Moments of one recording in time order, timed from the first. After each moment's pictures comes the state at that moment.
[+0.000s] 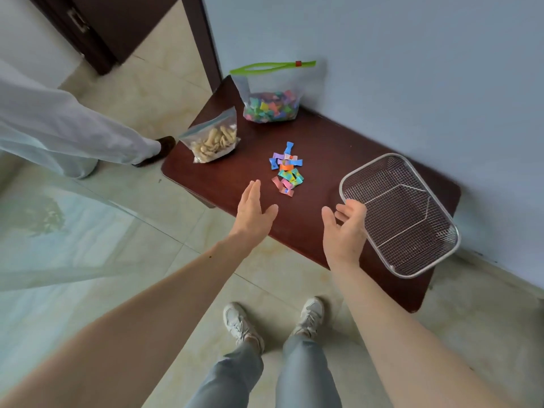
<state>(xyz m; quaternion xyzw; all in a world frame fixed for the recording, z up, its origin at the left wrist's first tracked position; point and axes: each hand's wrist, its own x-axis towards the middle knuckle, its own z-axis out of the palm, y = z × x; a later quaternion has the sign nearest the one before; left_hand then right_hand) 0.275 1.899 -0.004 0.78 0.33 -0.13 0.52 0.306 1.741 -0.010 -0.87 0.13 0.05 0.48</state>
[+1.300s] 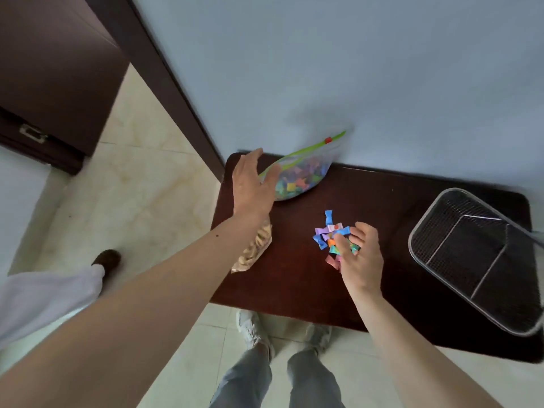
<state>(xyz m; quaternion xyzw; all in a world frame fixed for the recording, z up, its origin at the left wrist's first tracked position) 0.516 2.089 -0.001 0.85 0.20 -0.04 0.49 0.418 1.898 -0.076 -0.79 0.26 0.04 0.55</state>
